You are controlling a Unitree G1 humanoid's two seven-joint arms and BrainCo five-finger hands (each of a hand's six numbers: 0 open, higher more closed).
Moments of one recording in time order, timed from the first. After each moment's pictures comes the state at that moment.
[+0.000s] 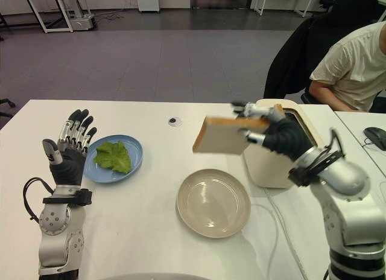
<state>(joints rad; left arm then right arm) 0.14 0.10 0.14 -0.41 -0.21 -0.13 -0.11 0.01 -0.70 -0.22 -0.59 0.49 0.48 0.56</state>
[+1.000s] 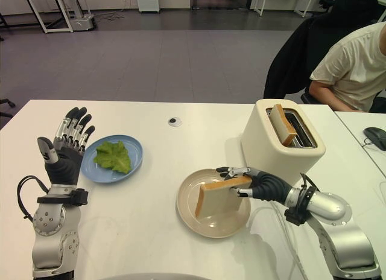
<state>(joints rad) 0.15 0.12 0.16 -0.46 -0.22 -0.09 -0.12 0.21 -0.76 -0.16 -0.47 0.41 0.38 0.81</state>
